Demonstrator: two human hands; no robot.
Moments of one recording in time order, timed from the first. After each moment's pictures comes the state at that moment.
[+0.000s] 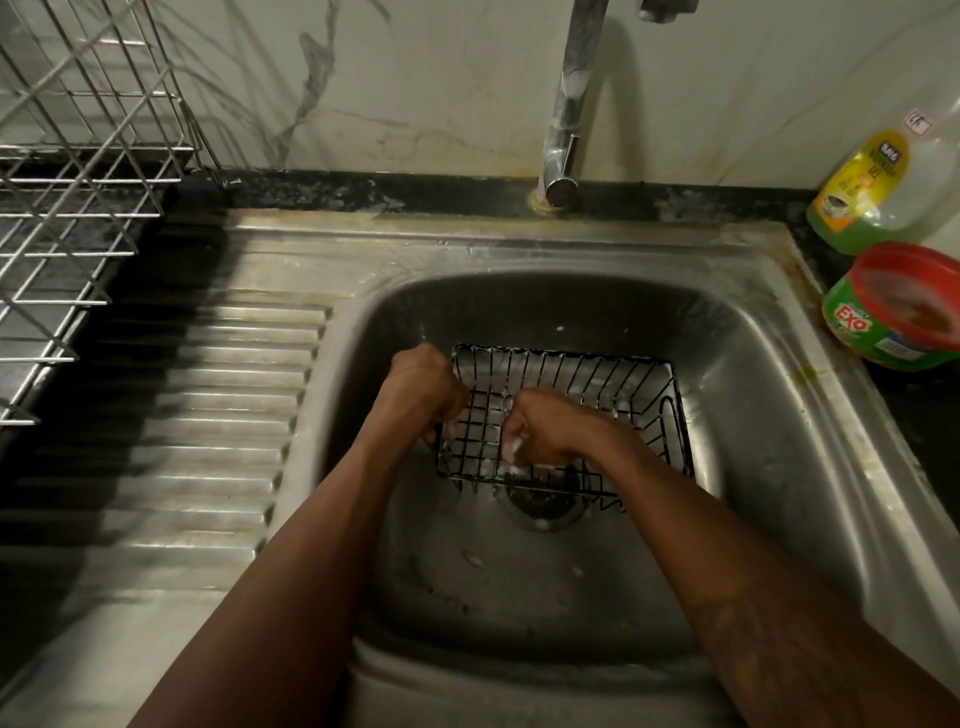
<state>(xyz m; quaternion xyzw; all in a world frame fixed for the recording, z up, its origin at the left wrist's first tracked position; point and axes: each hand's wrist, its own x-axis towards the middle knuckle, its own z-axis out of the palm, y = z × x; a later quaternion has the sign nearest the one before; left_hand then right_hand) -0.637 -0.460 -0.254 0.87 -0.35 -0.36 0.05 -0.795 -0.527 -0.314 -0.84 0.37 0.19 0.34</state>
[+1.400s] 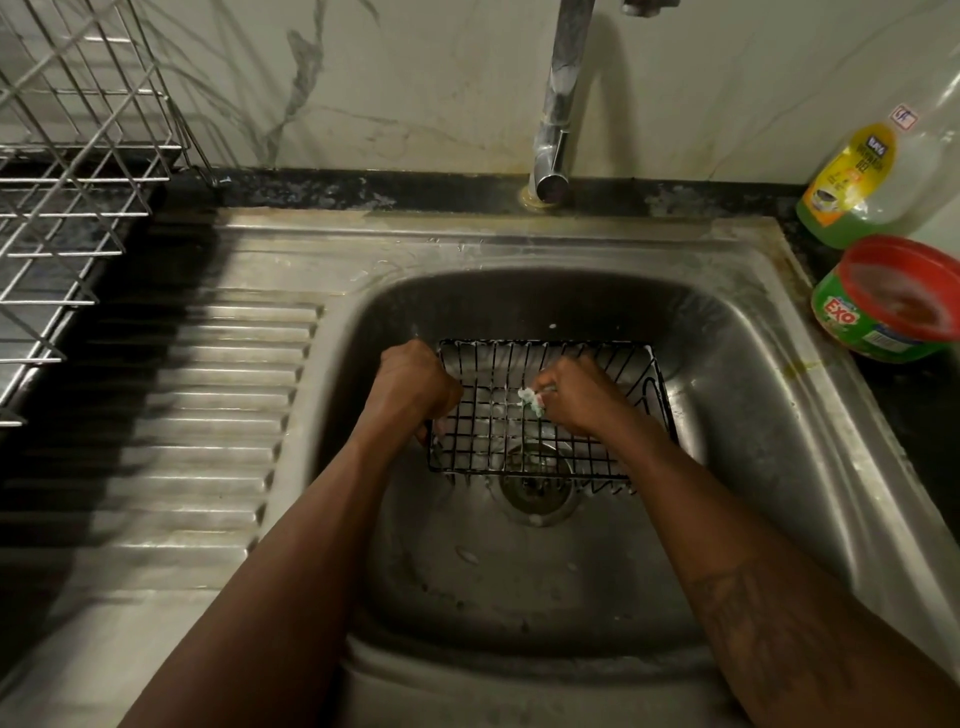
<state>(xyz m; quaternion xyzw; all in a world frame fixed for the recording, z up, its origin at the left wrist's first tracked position) -0.637 -0.457 -0.257 0.87 -0.35 -0.34 0.09 -0.819 -0.551 -0.318 -0.84 0.46 0.03 0.27</state>
